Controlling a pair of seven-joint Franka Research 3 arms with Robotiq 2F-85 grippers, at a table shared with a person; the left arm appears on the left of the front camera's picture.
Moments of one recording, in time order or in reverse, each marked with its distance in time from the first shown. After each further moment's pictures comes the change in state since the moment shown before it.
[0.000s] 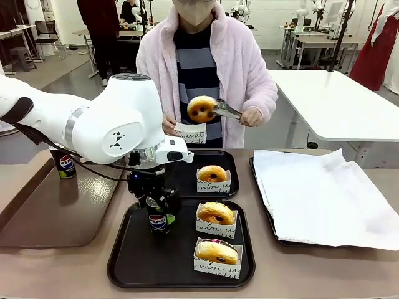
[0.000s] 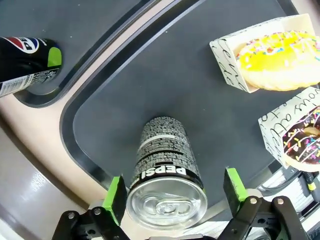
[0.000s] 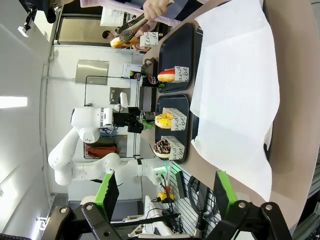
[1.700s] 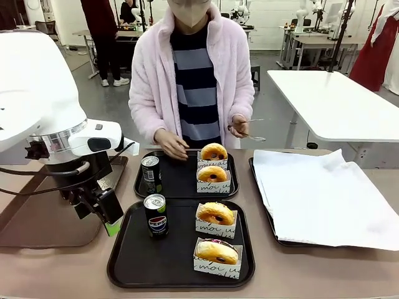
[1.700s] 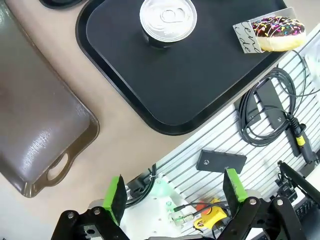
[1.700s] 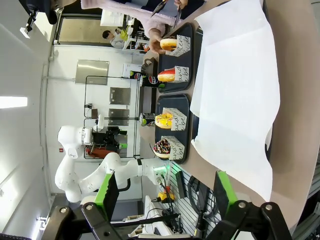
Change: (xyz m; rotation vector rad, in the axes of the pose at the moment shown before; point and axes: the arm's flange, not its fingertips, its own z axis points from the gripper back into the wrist) left arm -0.139 0.018 0.085 -0.058 -0.013 0.033; right arm 0.000 0.000 0.000 0.000 0.000 0.000
